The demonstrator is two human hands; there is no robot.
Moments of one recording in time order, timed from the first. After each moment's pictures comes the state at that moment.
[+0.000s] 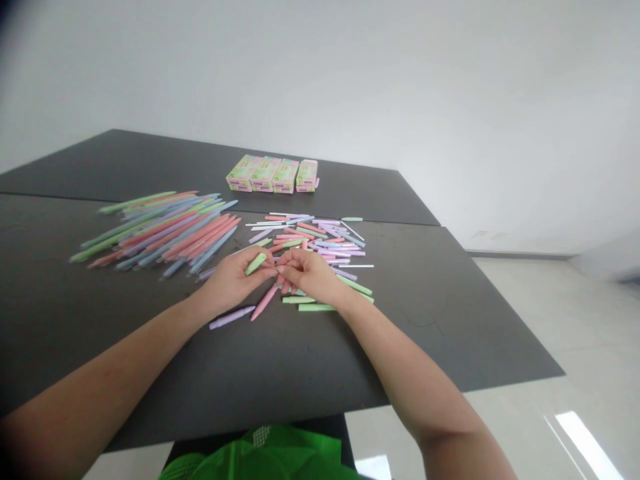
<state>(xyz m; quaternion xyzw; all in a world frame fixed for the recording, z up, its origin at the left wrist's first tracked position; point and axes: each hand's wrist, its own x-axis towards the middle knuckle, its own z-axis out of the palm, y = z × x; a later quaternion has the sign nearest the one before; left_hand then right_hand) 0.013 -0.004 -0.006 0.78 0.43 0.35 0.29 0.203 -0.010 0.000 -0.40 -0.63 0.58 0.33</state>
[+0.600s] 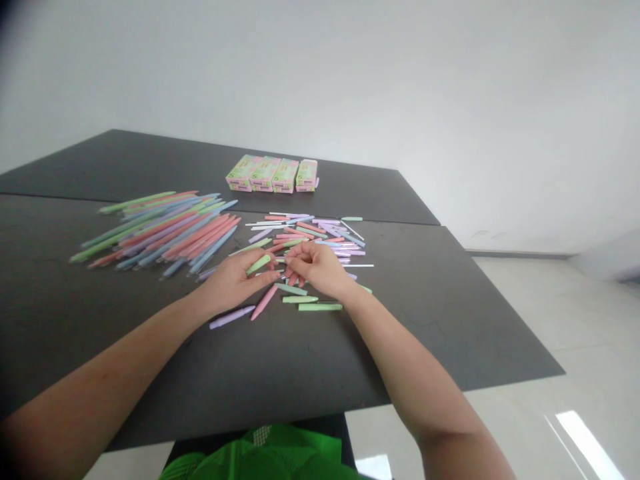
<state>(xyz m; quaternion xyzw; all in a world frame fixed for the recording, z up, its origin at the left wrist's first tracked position) 0.010 -0.005 0.002 0.82 0.40 0.30 0.26 0.211 -0.008 0.012 -0.43 -0.60 0.57 0.36</state>
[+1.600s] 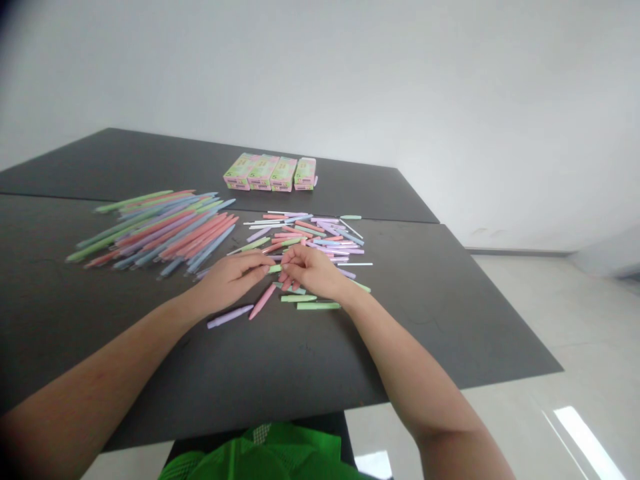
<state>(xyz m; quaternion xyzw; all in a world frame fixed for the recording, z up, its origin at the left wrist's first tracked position) 0.006 -0.001 0.001 0.85 0.39 0.26 0.23 0.212 -0.008 0.003 -0.40 -0.63 0.59 0.31</state>
